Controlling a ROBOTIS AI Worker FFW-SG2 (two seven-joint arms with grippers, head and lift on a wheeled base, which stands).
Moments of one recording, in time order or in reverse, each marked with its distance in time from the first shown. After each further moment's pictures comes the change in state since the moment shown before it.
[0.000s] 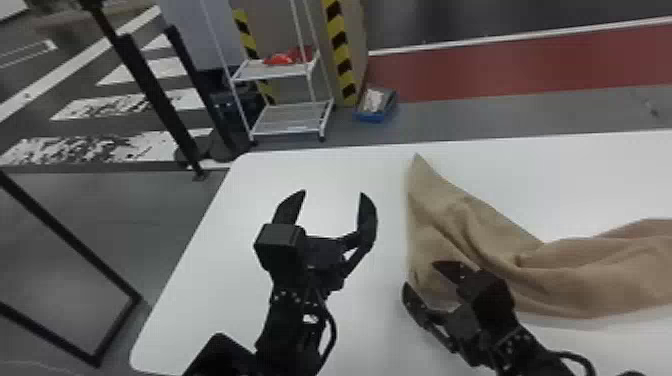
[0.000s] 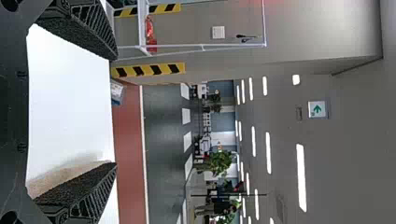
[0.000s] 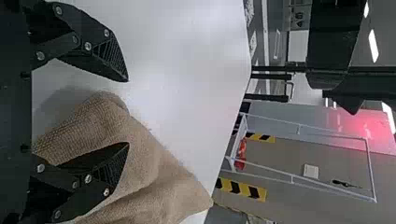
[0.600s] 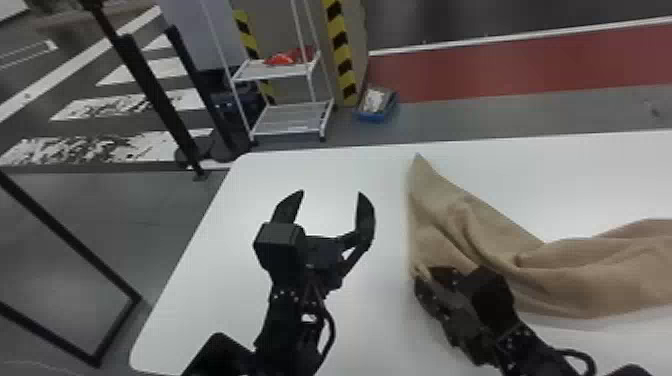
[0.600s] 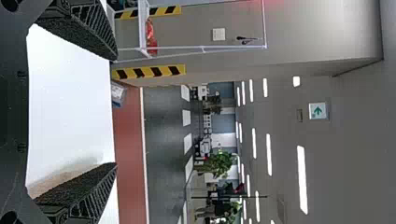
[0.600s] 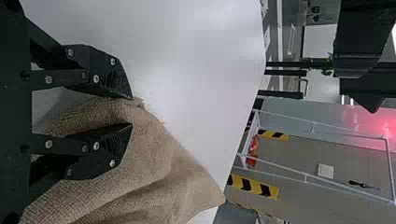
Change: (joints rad) left arm -0.003 -0.005 0.006 0.006 -0.002 0.002 -0.001; right arm -0.012 0.002 -0.007 -0.004 0.017 0.056 0.000
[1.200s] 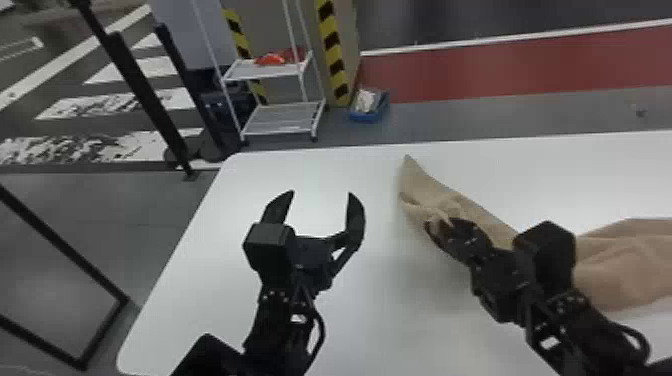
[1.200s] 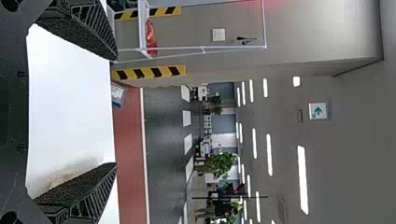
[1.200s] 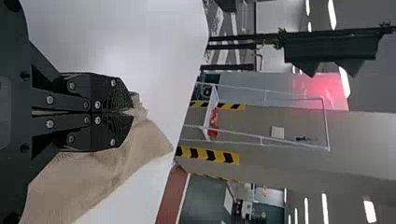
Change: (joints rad) left arm 0.000 0.001 0.002 0.000 -0.004 0.001 0.001; right arm 0.046 -0.008 -0.165 -0.170 -0.133 -0.043 -0.012
